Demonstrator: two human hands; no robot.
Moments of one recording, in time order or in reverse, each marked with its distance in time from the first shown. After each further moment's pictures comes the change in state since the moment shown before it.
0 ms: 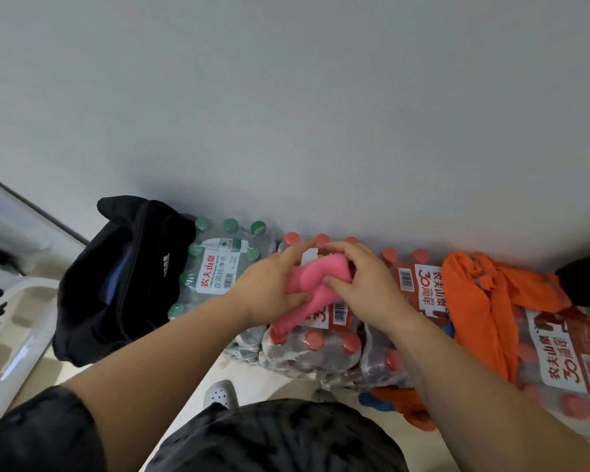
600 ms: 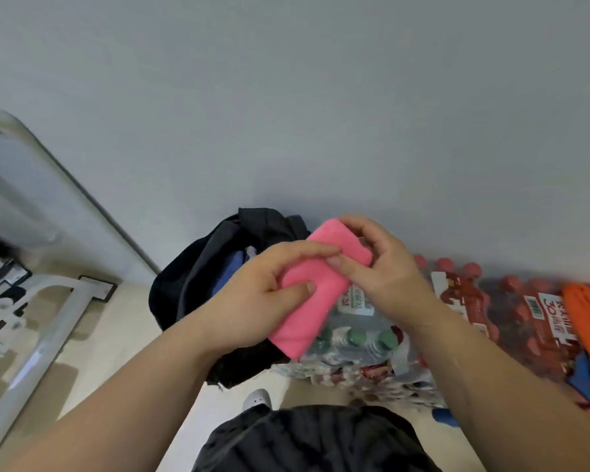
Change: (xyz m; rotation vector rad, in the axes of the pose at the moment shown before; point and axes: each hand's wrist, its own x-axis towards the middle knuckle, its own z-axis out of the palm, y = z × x) left_hand -0.145 -0.172 -0.186 -0.731 0.103 0.123; right_hand 0.053 -0.238 0.176 0.417 -0.040 -0.008
